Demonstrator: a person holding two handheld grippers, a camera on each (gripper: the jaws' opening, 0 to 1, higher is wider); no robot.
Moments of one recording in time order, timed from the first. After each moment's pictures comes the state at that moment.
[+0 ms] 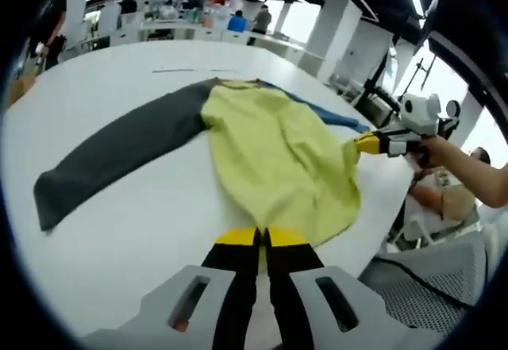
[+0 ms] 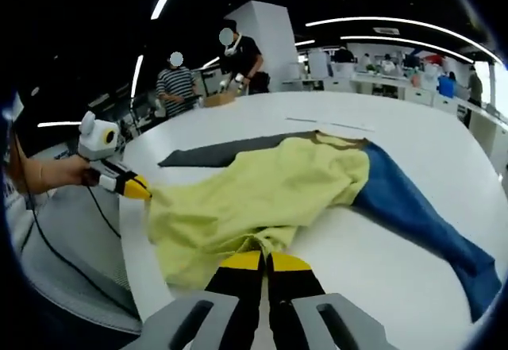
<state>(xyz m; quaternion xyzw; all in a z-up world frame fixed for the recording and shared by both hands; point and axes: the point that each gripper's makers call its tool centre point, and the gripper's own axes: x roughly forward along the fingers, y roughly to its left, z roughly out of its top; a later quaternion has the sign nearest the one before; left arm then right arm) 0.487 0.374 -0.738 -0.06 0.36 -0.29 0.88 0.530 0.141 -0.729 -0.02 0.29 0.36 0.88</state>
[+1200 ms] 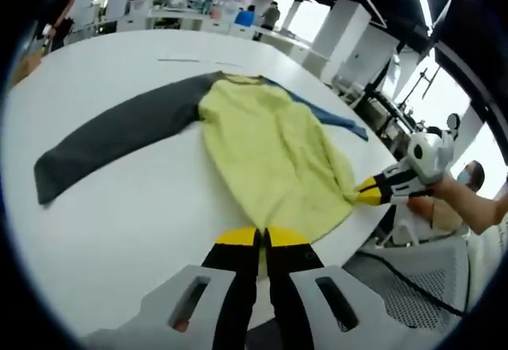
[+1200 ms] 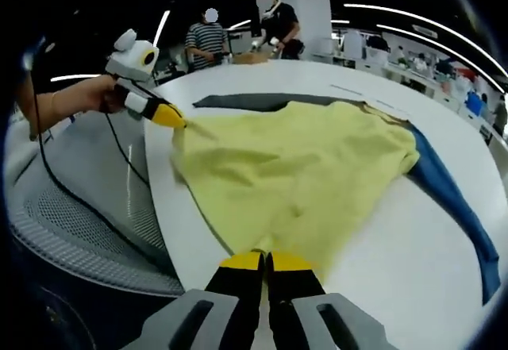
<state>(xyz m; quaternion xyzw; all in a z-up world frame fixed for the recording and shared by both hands) 0.461 0.377 -0.741 -0.08 0.40 -0.28 0.87 0.442 0.184 -0.784 -0.12 0.36 0.42 0.82</state>
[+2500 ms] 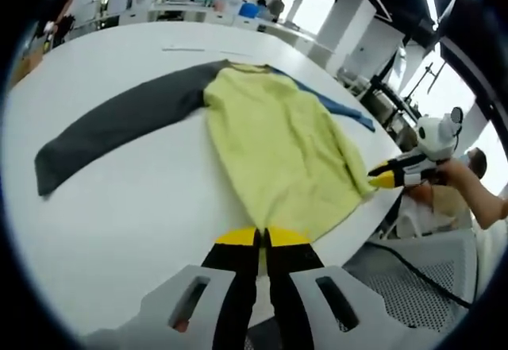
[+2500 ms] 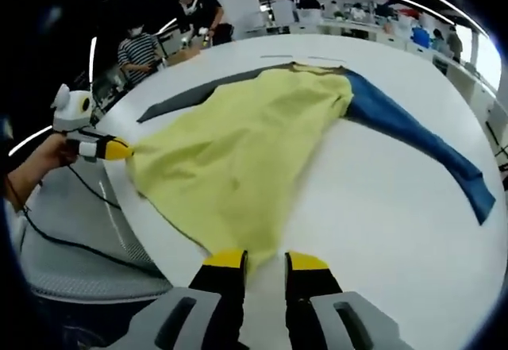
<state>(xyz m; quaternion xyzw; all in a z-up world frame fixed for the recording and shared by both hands) 0.457 0.383 -0.755 -0.07 0.42 -0.27 0.86 0.444 0.138 -0.785 -0.03 0.46 0.28 0.84</state>
